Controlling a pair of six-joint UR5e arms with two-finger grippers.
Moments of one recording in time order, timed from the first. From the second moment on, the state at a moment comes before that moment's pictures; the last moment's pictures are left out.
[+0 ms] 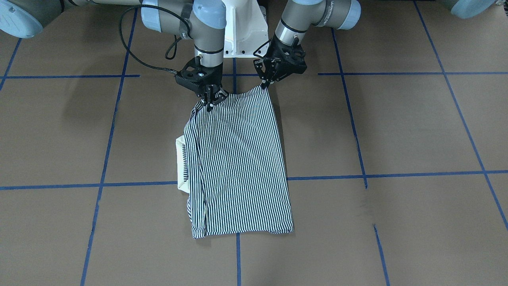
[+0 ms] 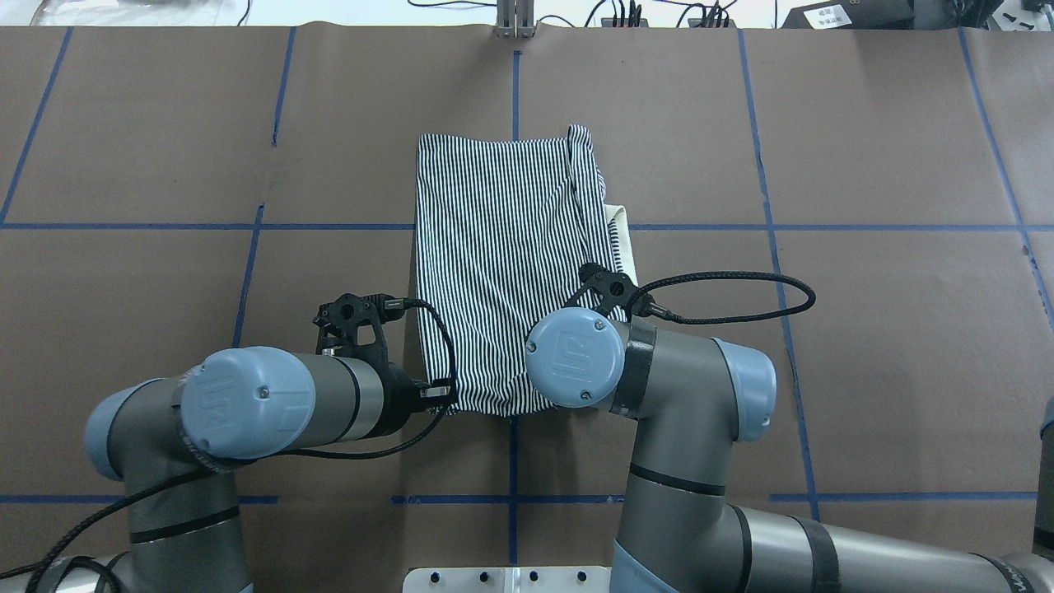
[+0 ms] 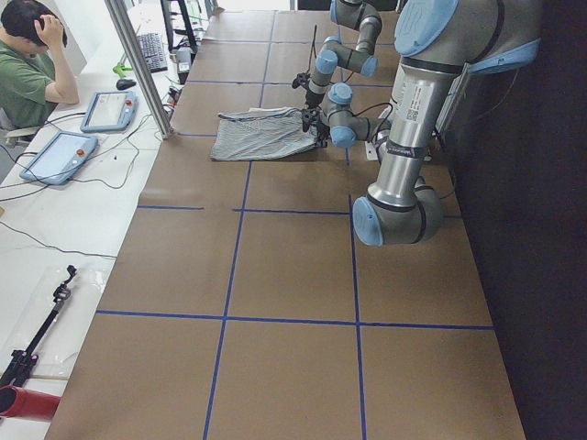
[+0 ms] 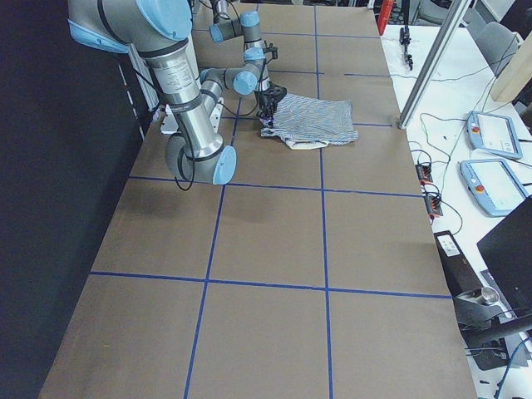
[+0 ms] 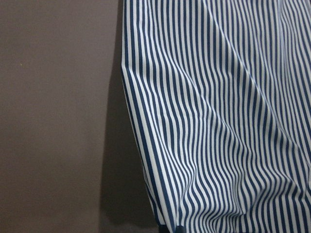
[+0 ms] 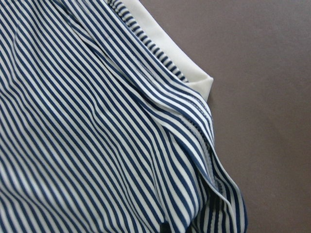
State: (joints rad) left arm -0.32 -1.97 -2.01 -1.84 -1.65 -1.49; right arm 0.33 -0.93 1.82 -1.75 1.54 1.90
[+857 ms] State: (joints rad) left arm -0.39 -2.02 -2.16 -1.56 -1.71 -1.40; right arm 0.34 -0.92 1.95 -1.86 1.55 1.88
